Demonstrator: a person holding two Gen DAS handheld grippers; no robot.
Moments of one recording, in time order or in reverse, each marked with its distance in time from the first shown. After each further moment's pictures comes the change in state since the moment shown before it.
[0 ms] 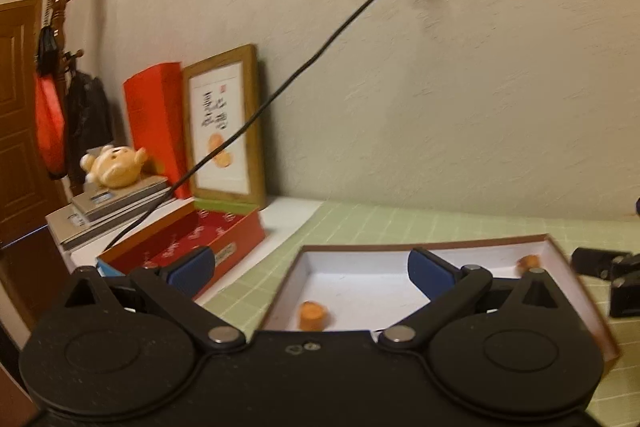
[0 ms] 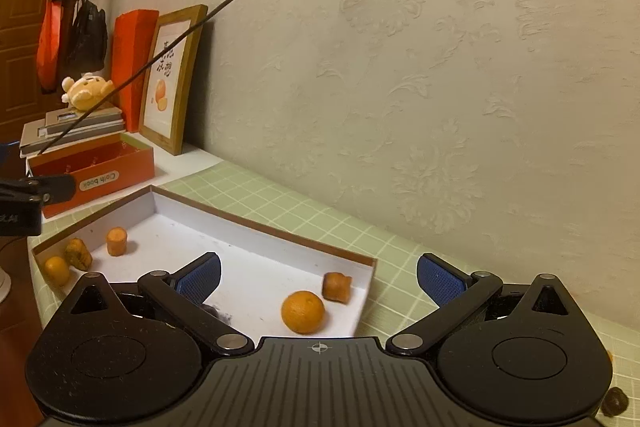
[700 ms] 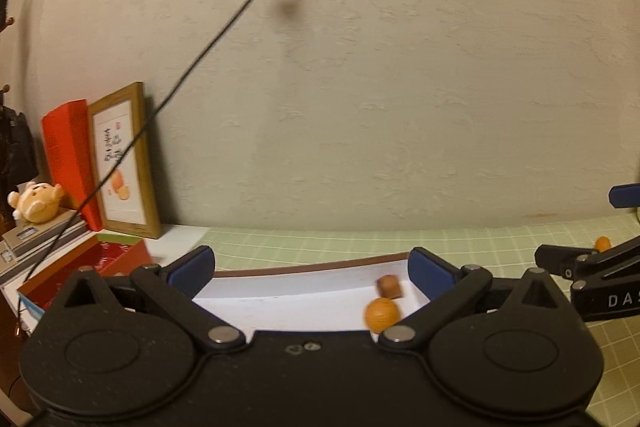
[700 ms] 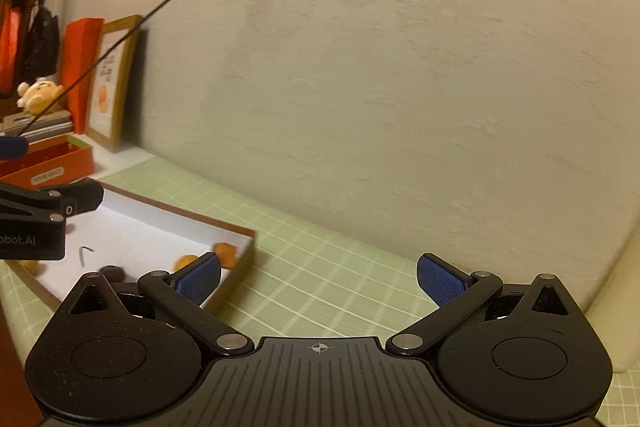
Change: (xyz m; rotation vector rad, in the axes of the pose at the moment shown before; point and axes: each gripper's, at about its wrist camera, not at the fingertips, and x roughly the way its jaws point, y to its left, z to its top) left arm -0.028 -0.108 0.005 0.084 -0.052 -0.198; right arm -0.061 -0.077 -0.024 0.039 0.003 -0.154
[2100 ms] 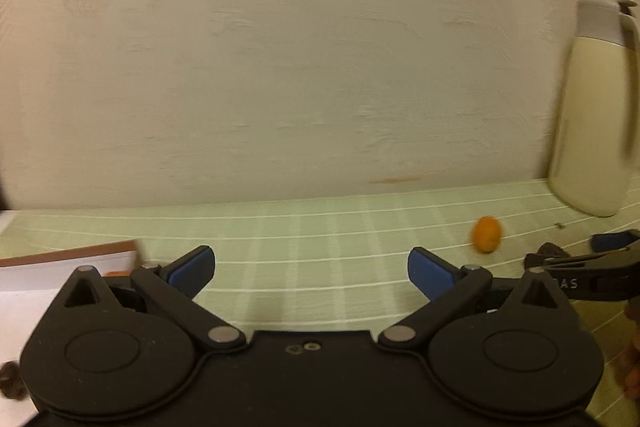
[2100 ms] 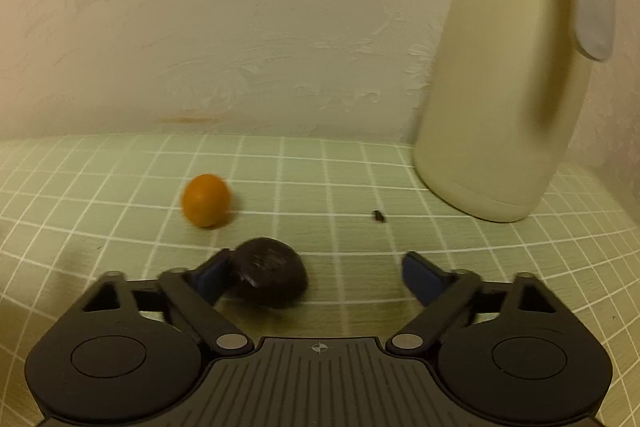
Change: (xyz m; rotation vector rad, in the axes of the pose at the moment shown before) left arm 0.094 -0.184 -0.017 0.056 0.105 -0.333; right arm 0.062 -0.203 -0.108 0.322 0.287 -0.434
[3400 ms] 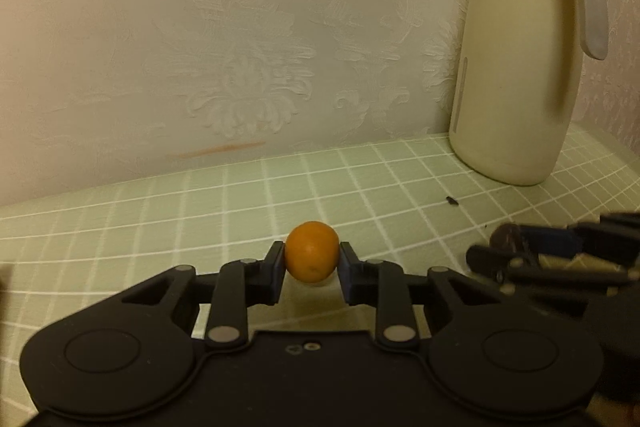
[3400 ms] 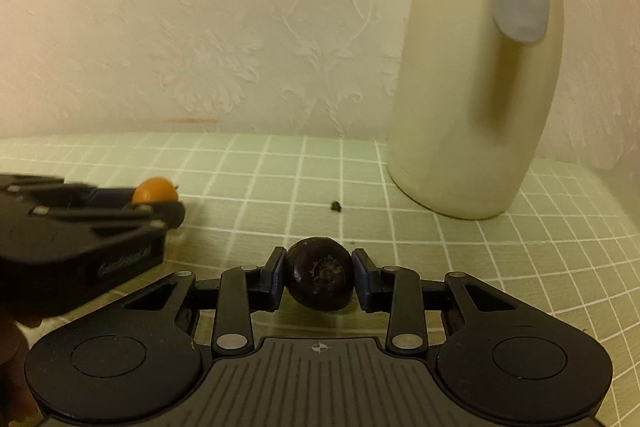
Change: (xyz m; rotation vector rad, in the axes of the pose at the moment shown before) left arm 0.046 -0.105 0.008 0.085 0.155 -0.181; right arm -0.032 -0.043 -0.003 -0.032 0.002 0.128
